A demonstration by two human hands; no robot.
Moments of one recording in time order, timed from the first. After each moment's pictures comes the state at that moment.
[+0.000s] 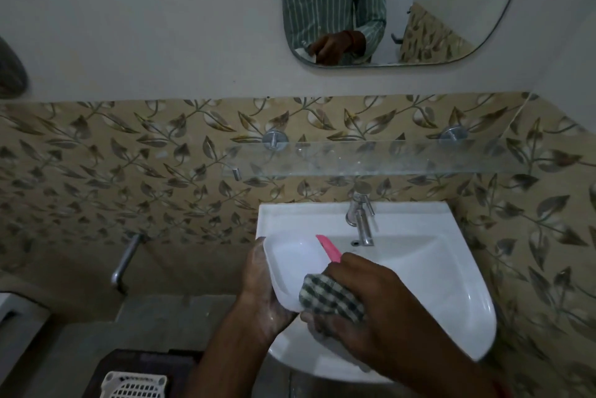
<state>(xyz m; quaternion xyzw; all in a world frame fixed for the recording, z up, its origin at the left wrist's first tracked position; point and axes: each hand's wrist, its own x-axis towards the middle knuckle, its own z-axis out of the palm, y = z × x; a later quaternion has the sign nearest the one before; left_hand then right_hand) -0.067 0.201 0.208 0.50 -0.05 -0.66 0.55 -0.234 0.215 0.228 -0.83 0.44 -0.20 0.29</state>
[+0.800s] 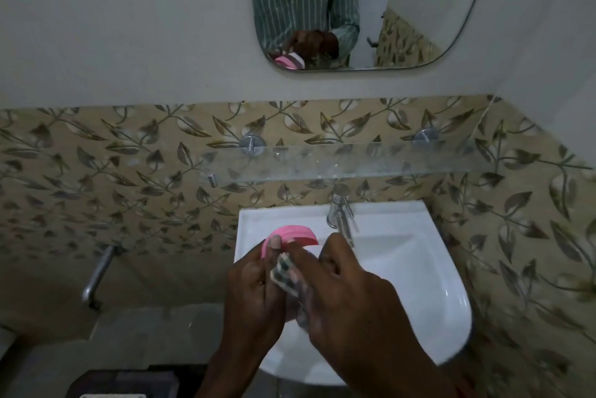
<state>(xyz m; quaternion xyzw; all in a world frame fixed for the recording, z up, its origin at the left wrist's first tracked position) -0.081 0.213 0.190 0.58 -0.55 -0.21 0.56 -0.216 0.227 0.237 -0.83 0.49 -0.21 0.13</state>
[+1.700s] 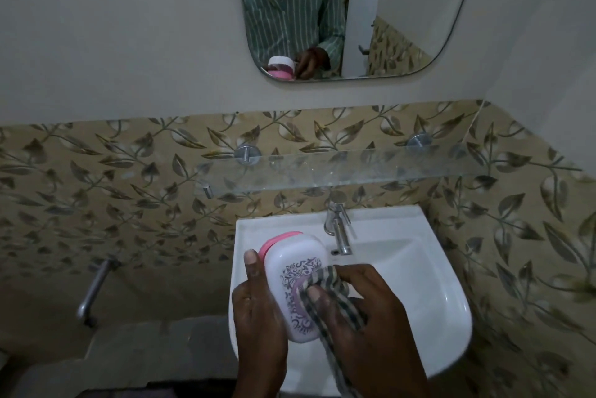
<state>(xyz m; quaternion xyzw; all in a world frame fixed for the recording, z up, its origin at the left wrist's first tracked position) -0.111 0.222 0.205 0.56 -0.21 -0.44 0.67 -0.230 0.231 0.206 -0.62 0.53 -0.44 0.37</state>
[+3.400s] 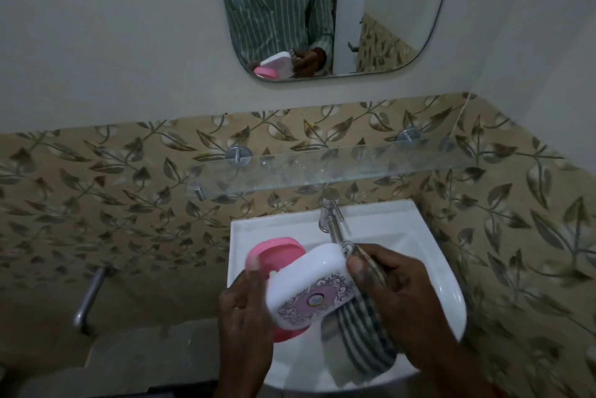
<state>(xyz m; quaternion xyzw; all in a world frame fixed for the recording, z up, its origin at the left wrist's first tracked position) -0.091 0.228 0.187 0.60 -0.42 -0.37 0.57 -0.276 0.207 0.220 -0.59 0.48 -0.47 0.45</state>
